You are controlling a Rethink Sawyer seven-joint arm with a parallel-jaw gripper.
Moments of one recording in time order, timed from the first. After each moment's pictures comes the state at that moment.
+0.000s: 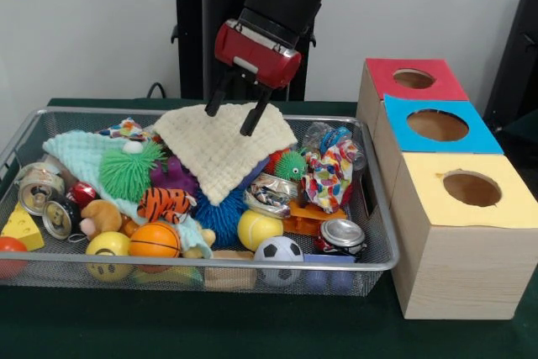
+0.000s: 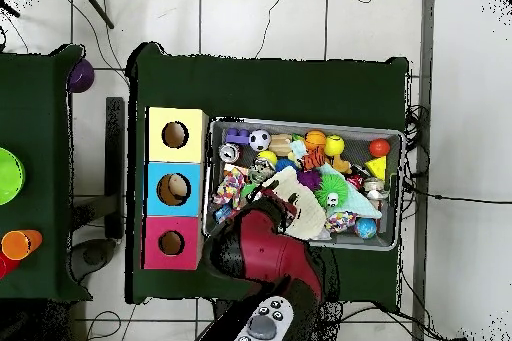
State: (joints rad) arm 0.17 -0.50 -0.53 1.83 0.02 -0.07 2.20
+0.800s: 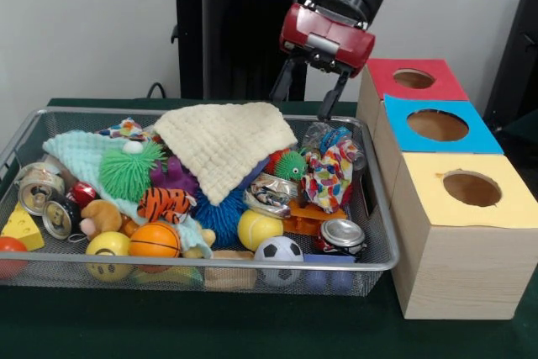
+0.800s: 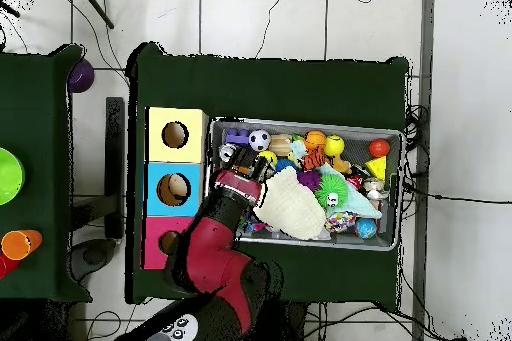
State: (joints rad) arm 0.50 -0.30 -0.75 1.83 0.26 -0.59 2.20
